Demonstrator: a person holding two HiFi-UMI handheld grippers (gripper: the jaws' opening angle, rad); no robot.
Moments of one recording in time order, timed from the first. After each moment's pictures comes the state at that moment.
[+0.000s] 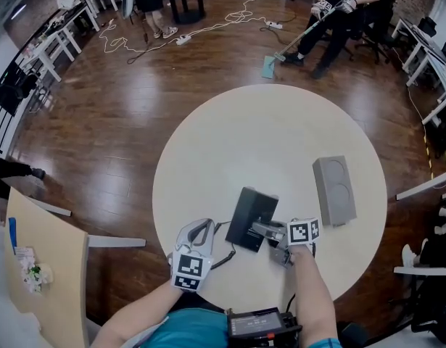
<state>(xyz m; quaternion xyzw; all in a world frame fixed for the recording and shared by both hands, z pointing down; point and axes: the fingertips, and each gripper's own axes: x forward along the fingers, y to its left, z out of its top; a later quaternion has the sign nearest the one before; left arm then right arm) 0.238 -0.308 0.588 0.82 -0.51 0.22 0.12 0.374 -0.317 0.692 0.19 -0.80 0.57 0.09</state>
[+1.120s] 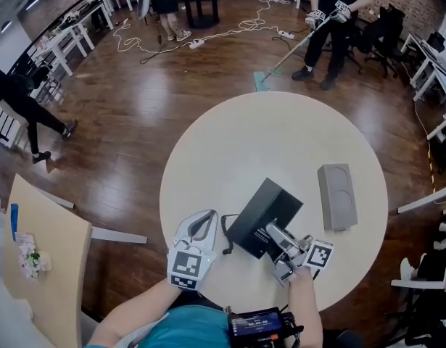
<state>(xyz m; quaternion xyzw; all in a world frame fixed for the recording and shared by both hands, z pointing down) 0.236 -0.314 0.516 0.82 -0.54 0.15 0.08 0.387 -0.310 0.551 0.19 -0.80 0.54 -0.17</state>
